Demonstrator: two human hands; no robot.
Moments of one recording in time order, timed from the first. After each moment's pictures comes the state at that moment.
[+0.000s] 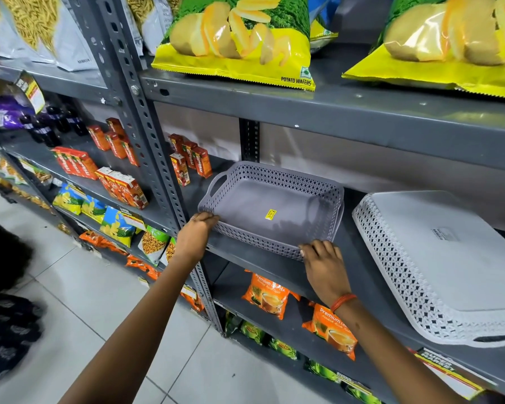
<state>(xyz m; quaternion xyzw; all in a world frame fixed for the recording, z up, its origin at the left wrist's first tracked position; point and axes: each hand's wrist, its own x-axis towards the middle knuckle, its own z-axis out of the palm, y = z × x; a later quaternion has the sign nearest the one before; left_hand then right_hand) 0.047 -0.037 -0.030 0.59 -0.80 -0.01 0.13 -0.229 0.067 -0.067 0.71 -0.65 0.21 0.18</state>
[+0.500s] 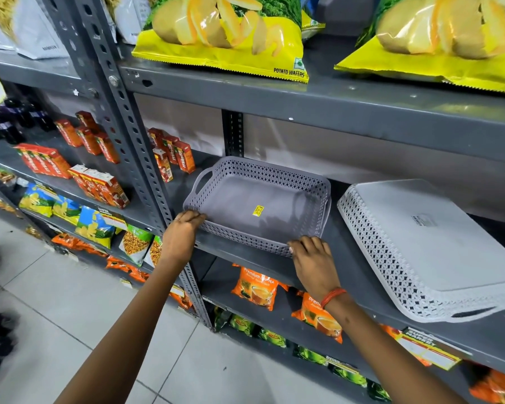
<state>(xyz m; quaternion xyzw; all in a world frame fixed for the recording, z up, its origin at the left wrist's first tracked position) 0.053 -0.034 -0.036 0.58 -0.80 0.00 0.16 -0.218 0.079 -0.060 0.70 -0.67 0.16 0.18</state>
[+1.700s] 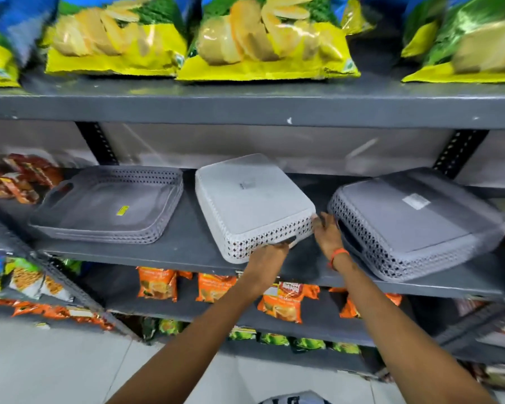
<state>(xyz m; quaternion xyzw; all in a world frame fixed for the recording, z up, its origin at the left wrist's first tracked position) -0.374 0.239 -0.023 0.33 -0.94 -0.03 0.01 -0.547 0.256 -0.055 0.31 -0.80 0.47 -0.22</state>
